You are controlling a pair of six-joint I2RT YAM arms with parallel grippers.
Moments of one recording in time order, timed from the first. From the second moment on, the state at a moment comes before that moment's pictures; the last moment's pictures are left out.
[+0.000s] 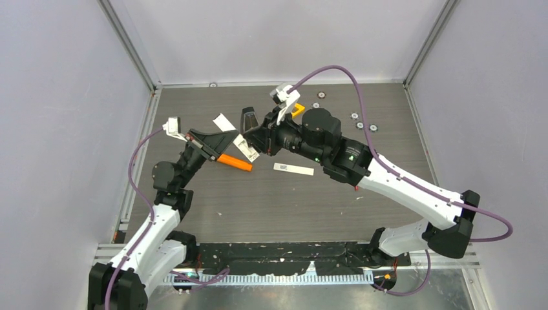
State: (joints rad) left arm -0.24 0.84 0.43 0.86 0.47 -1.26; right arm 1.01 1.32 1.41 -0.16 -0.01 0.32
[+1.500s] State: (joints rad) left arm -0.24 0.82 0.43 0.73 0.44 -1.39; right arm 1.10 1.45 1.47 -0.25 0.10 0.08
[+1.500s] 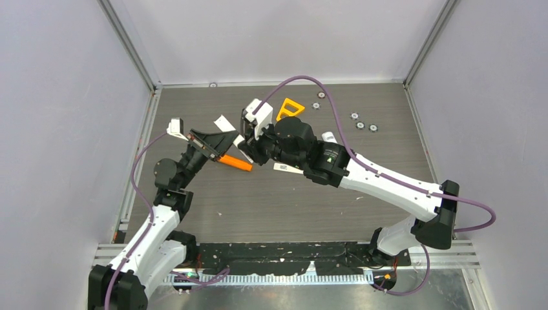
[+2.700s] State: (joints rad) left arm -0.24 0.79 0.44 0.73 0.46 -1.34; right arm 0.97 1.36 1.52 -0.33 -0.02 0.42
